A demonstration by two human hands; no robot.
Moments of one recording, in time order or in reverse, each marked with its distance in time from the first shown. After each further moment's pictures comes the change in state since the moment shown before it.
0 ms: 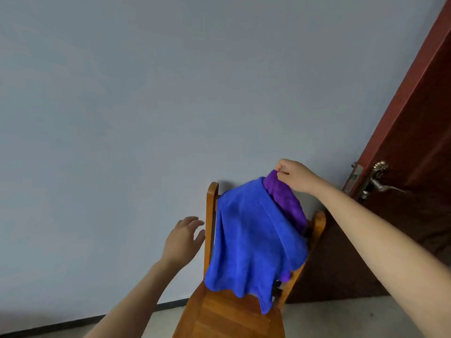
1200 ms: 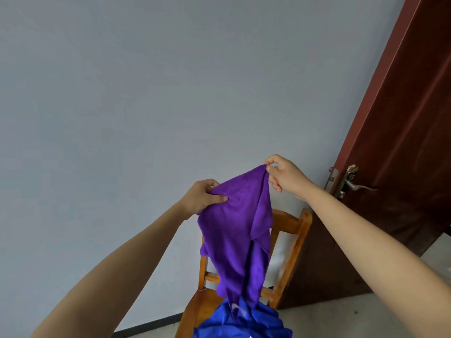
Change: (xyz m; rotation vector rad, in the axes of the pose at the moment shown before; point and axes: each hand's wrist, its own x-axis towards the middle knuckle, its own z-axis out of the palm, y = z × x) left_hand 0.050 0.044 -0.078 -0.732 -0.292 0.091; right_hand -0.071 -0.077 0.000 0.241 0.134 -0.019
